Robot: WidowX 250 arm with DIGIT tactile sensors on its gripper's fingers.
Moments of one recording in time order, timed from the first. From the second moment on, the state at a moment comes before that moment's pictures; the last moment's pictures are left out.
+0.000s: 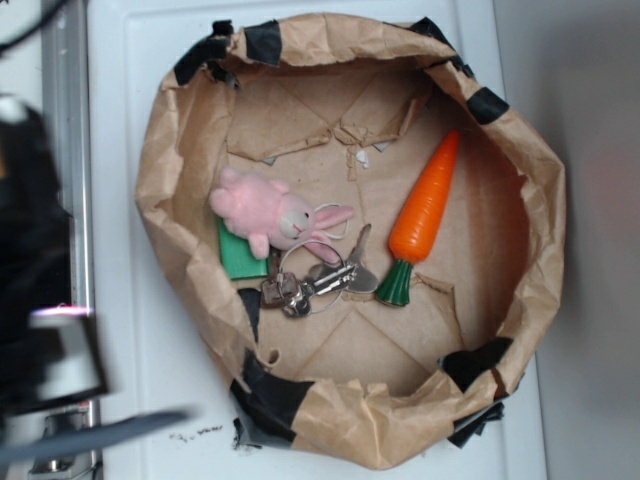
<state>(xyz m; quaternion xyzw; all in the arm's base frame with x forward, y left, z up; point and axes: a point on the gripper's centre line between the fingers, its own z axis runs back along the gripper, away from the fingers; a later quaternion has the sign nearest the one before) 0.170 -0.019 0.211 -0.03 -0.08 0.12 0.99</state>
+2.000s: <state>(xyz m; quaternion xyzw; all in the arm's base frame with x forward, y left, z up) 0.292 -0.017 0.094 -0.03 -0.02 0.18 0.98</state>
